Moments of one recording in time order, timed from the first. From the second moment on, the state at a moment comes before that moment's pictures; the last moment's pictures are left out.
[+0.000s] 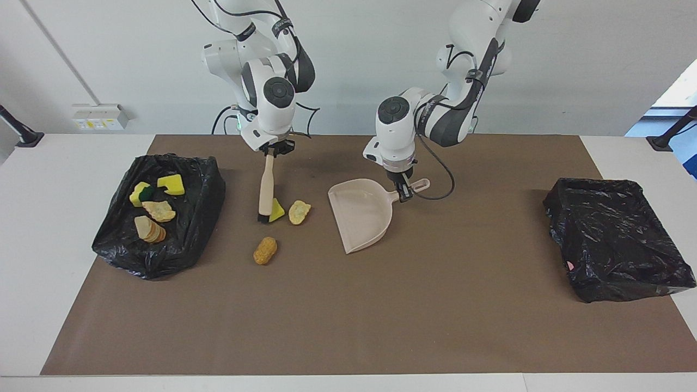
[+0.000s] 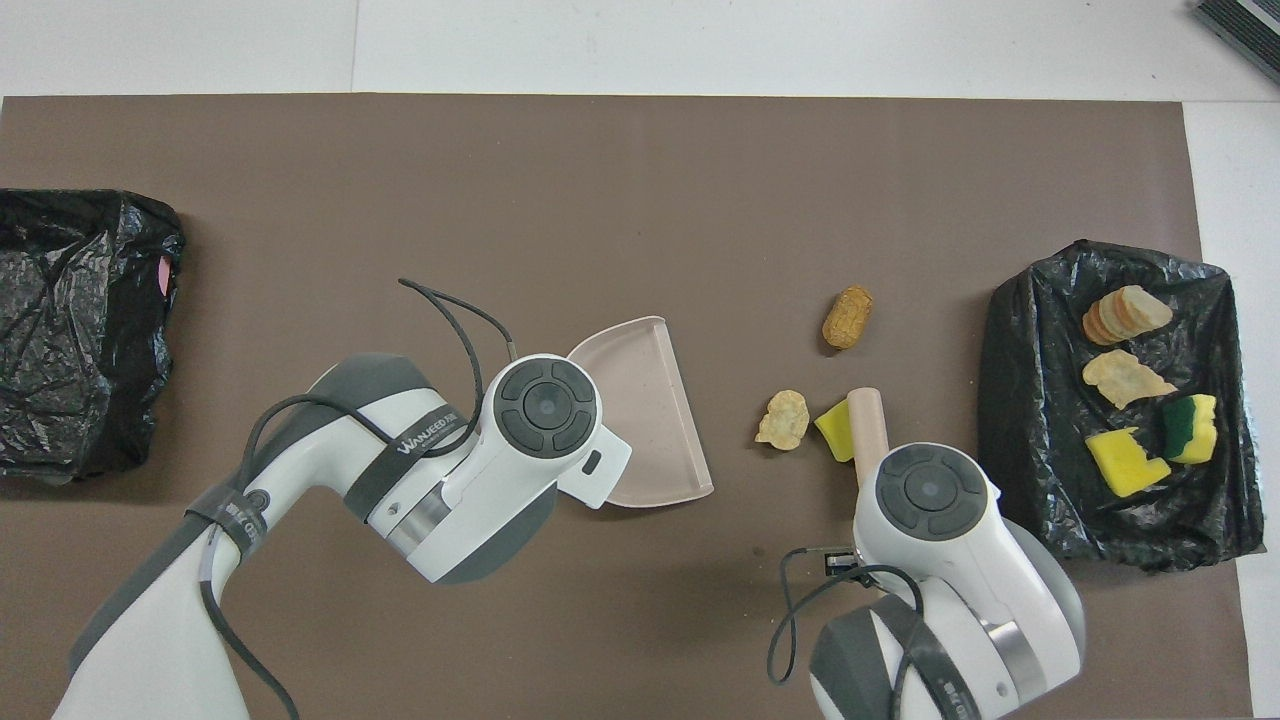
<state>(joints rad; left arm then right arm) -0.09 0.23 -0.60 -1.99 0.30 2.03 0.56 0.21 -0.17 0.20 -2.42 -0.05 1.87 0.45</state>
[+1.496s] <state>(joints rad) -0.08 0.23 -0.60 -2.00 0.30 2.02 0.56 0.33 -0.06 0.21 -2.24 0.53 2.00 0.32</state>
